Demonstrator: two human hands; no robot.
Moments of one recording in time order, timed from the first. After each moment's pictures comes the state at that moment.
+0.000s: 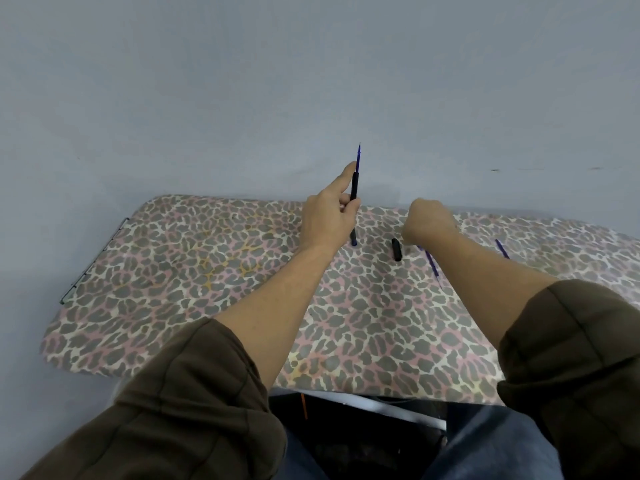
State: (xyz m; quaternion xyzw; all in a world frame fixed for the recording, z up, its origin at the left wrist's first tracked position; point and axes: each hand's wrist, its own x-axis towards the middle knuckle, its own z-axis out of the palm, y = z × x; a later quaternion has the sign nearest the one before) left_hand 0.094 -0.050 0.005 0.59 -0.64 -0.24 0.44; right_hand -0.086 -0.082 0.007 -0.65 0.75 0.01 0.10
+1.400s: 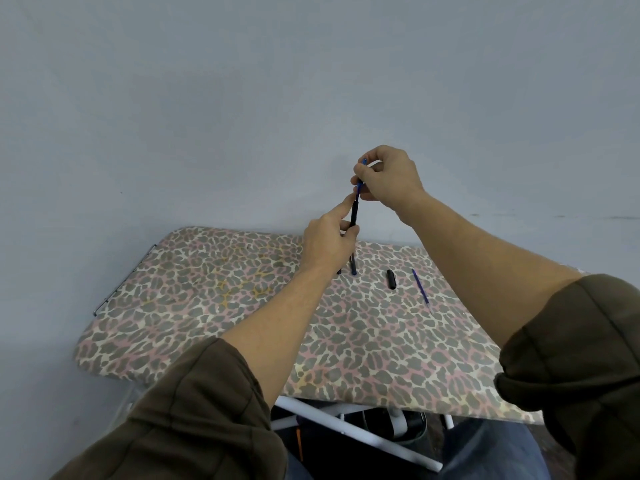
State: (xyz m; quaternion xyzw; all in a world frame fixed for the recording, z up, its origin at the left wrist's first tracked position) left_hand 0.104 -0.015 0.045 0.59 -0.65 -0.22 0.44; right_hand -0.020 -0.059 0.139 -0.61 0.55 -0.46 0.33
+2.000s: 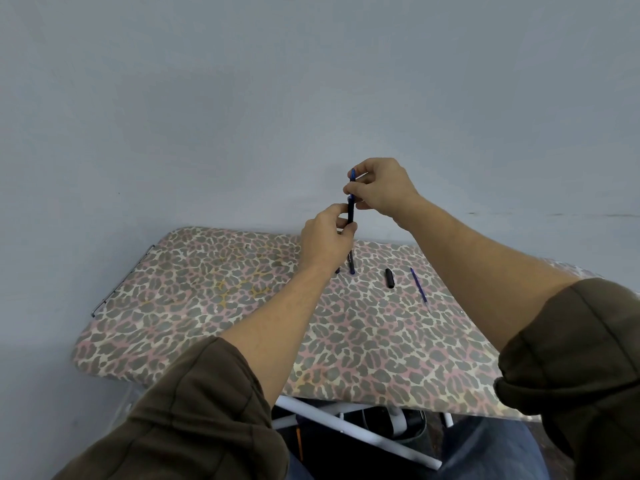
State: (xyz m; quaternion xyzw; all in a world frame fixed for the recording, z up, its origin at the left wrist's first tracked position) left_hand 0.101 -0.013 0.048 0.60 -0.61 -0.23 0.46; right_hand -0.020 -0.057 0.131 -0.64 0.56 -0.40 0.34
